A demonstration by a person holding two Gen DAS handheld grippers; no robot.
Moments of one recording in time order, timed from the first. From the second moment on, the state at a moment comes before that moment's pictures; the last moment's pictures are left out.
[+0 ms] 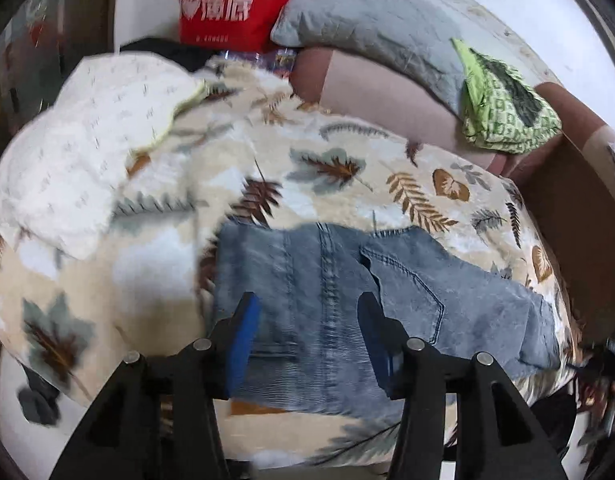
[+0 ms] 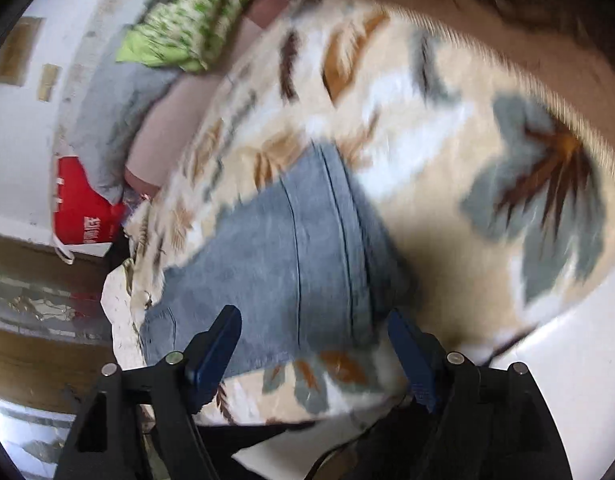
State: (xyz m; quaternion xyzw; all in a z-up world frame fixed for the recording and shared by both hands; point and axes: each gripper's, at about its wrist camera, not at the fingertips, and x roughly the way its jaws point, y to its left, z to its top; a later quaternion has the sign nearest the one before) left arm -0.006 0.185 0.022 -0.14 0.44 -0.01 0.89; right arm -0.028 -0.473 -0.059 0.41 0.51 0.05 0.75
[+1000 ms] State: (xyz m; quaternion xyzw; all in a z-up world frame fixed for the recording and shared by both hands) left arm -0.080 0.237 -0.031 -0.36 0.44 0.11 0.82; right arm -0.018 -0.449 -0.044 0.28 0.48 -0.06 0.83
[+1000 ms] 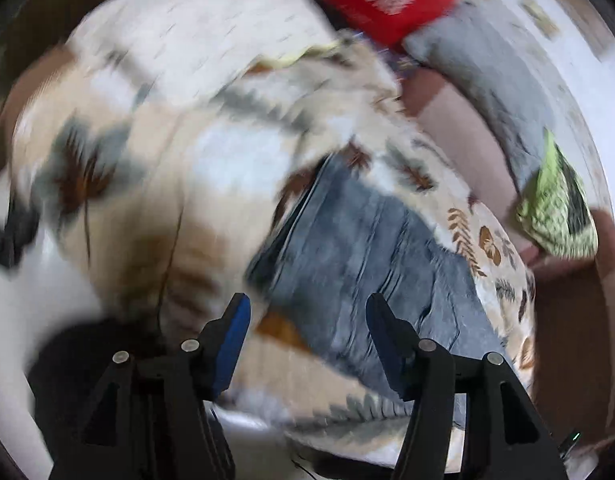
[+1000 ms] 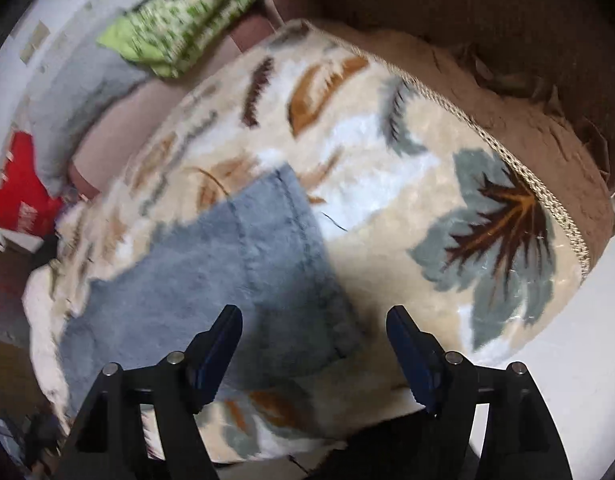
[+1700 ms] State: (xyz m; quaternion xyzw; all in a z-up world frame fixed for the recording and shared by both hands) left arm -0.041 0.219 -0.015 -0.28 0.40 0.17 0.86; right arm 0.017 -0.375 -0.081 0.26 0.55 0.04 0.79
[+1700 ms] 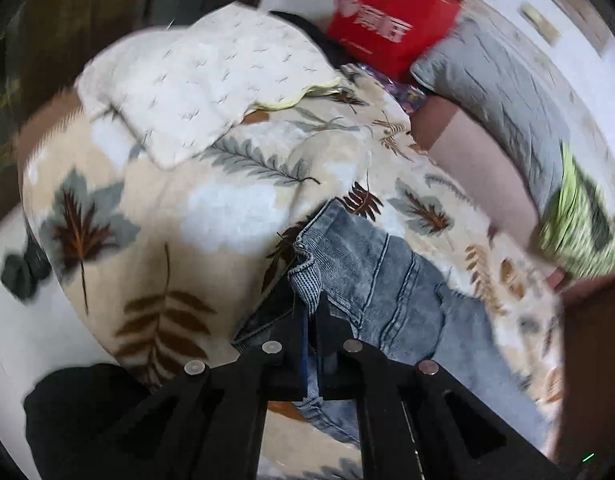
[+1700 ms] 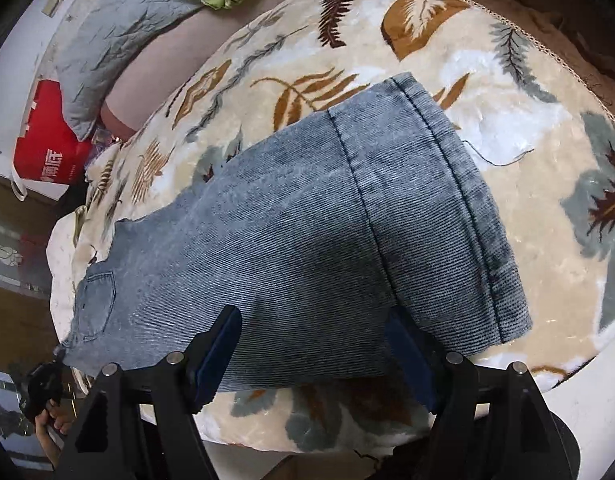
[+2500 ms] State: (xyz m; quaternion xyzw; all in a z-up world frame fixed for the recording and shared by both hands) left arm 0.013 0.150 -0.053 -0.10 0.45 0.14 0.87; right arm 0.119 -0.429 -0.056 0.17 0.52 -0.03 0.84
